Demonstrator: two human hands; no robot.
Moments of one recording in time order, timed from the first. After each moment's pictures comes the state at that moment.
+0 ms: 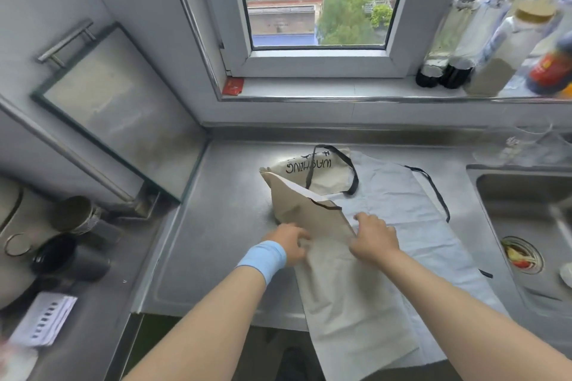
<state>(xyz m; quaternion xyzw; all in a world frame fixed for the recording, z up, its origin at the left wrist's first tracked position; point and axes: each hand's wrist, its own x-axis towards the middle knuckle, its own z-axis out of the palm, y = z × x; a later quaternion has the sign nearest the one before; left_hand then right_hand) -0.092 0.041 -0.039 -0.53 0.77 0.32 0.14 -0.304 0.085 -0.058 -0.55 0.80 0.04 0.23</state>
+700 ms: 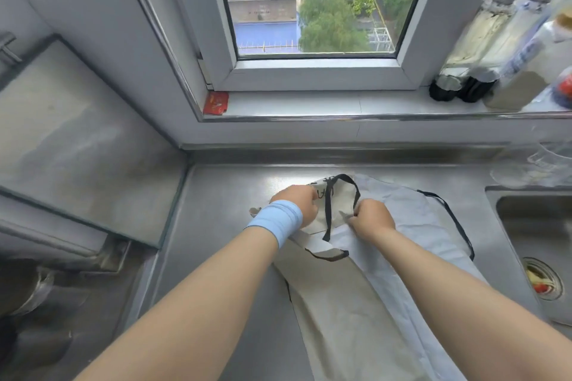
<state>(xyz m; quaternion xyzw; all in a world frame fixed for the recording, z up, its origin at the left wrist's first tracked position) -0.149 -0.127 0.007 -0.53 0.80 0.26 0.12 -0.327 -0.065 -0.065 -0.48 0.83 -0.05 0.26</state>
